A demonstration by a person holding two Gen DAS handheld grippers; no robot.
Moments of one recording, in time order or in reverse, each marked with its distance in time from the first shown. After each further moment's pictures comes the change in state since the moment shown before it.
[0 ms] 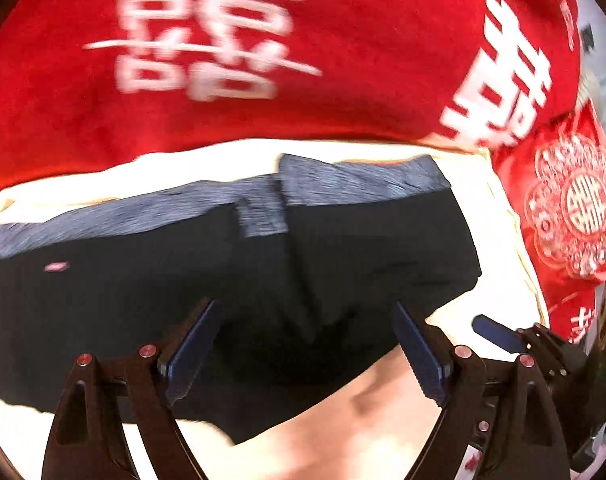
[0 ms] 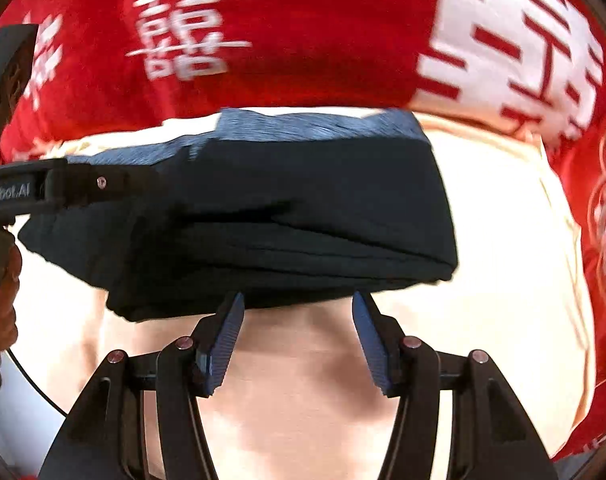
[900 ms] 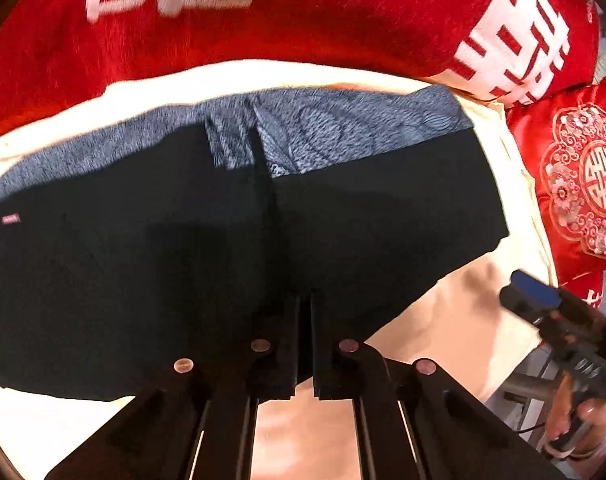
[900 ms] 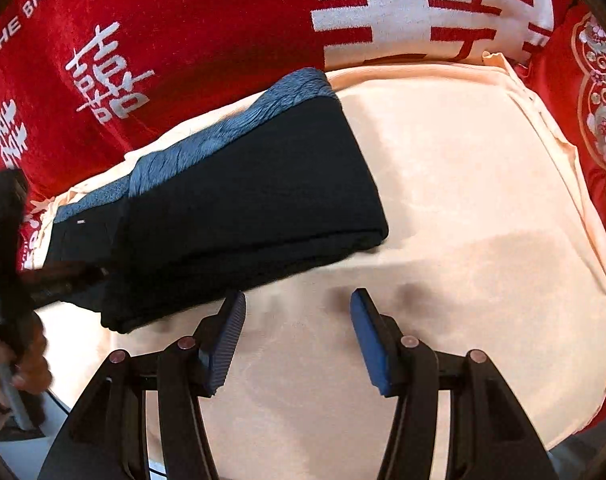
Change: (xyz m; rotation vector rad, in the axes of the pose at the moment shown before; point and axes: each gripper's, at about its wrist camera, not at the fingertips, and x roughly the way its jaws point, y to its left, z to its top) left arm 0.036 -0.005 -0.036 -0.033 0.130 0.003; right arm 0.003 -0.075 -0.005 0.209 0.042 0.112
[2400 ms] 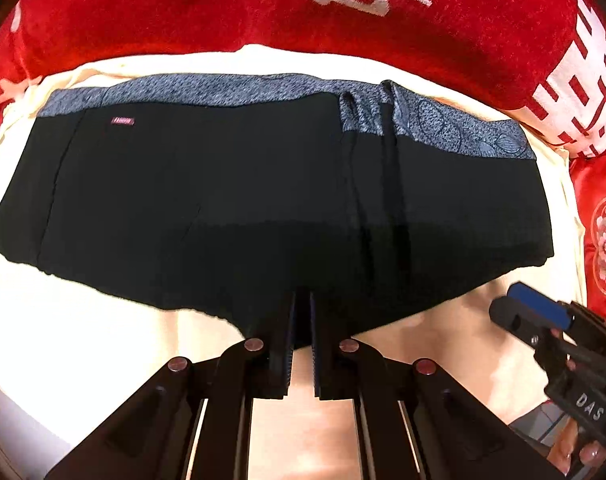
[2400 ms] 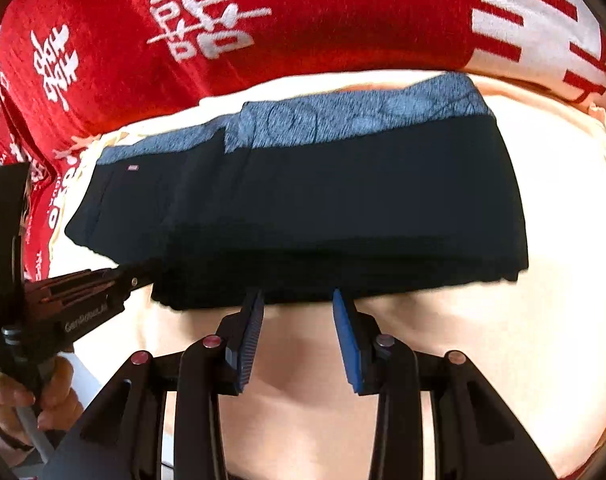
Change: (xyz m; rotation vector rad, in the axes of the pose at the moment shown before) left arm -0.035 0.032 -0.048 -0.254 -0.030 0.210; right arm 0.023 0.084 0.005 -0.209 0.139 0.120
